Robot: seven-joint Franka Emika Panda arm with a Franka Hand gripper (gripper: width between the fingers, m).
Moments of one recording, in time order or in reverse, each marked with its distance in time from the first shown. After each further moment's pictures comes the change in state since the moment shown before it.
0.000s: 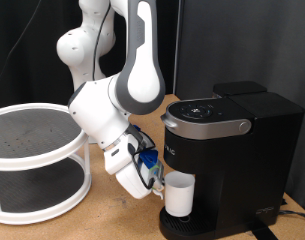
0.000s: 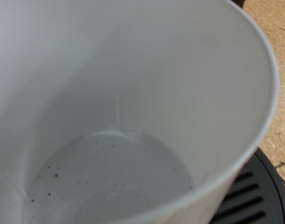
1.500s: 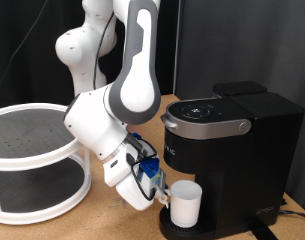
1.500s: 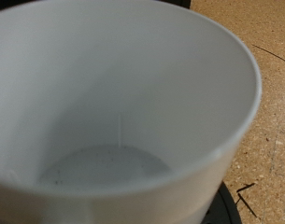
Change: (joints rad) arm -0.055 0.097 0.009 0.078 0.045 -0.130 -0.013
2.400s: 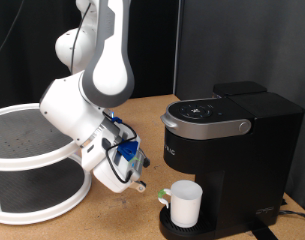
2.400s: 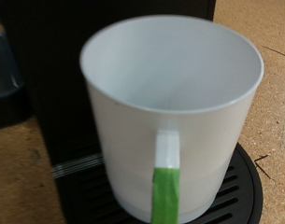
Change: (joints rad) arm -0.007 -0.174 -0.109 -0.116 -0.197 -0.013 0.049
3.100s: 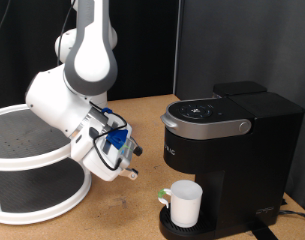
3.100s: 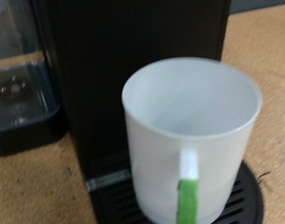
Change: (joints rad) arm -0.022 -0.137 -0.066 -0.049 -0.123 -0.020 0.021
